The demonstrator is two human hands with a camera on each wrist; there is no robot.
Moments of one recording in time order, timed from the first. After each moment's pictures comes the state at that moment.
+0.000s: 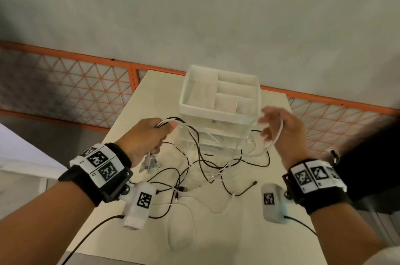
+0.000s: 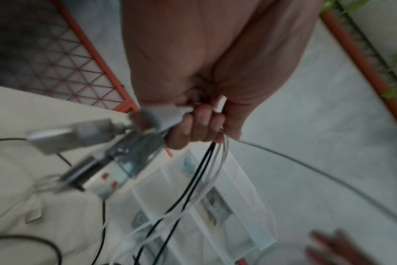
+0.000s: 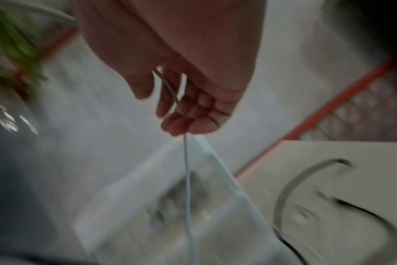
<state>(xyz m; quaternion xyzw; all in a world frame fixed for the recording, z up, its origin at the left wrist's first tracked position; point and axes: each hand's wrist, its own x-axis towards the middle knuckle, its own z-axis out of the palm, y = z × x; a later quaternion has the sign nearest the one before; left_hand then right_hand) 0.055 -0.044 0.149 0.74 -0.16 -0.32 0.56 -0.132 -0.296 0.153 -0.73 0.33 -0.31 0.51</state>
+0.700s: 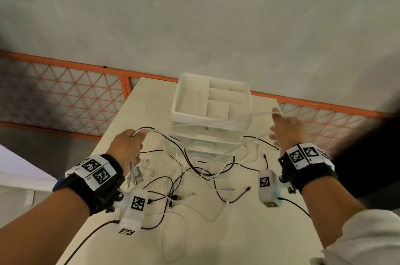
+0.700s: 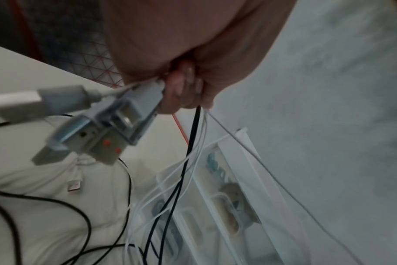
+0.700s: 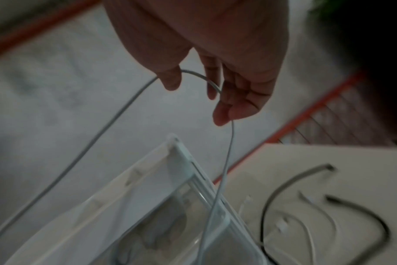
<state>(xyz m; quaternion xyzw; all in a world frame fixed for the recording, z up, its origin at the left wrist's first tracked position) 0.077 -0.043 0.118 0.77 0.00 -0.26 0.58 -0.119 -0.359 0.138 -0.67 0.53 -0.27 0.44</state>
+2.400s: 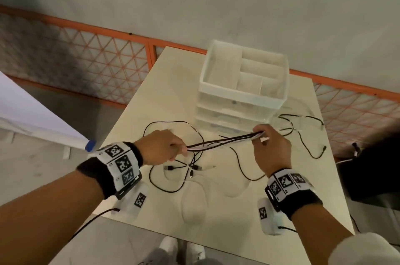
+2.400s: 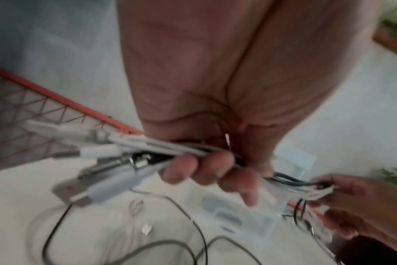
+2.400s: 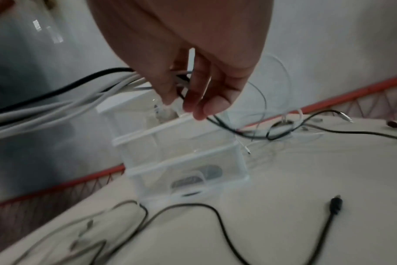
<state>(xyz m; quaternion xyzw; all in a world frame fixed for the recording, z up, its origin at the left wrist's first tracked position) 0.040 -0.009 0.112 0.85 -0.36 -0.34 0.18 -0.125 -0.248 0.066 -0.84 0.39 -0.20 0.31</state>
